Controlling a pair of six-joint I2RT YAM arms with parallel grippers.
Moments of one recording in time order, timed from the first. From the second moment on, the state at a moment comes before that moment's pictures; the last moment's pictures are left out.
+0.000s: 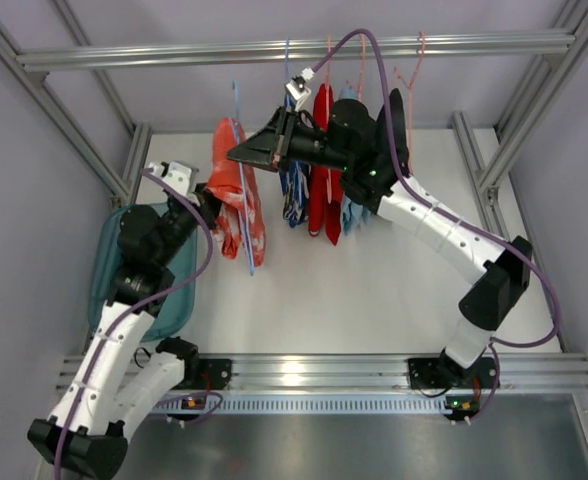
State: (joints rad) left arm -0.28 0.77 0.82 0.03 0.23 -0.01; right arm 0.81 1.72 1.78 0.07 -0.53 1.17
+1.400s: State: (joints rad) left arm 0.00 0.57 1.48 -0.39 -0.21 0.01; right arm 0.78 1.65 1.45 0.09 -0.58 0.89
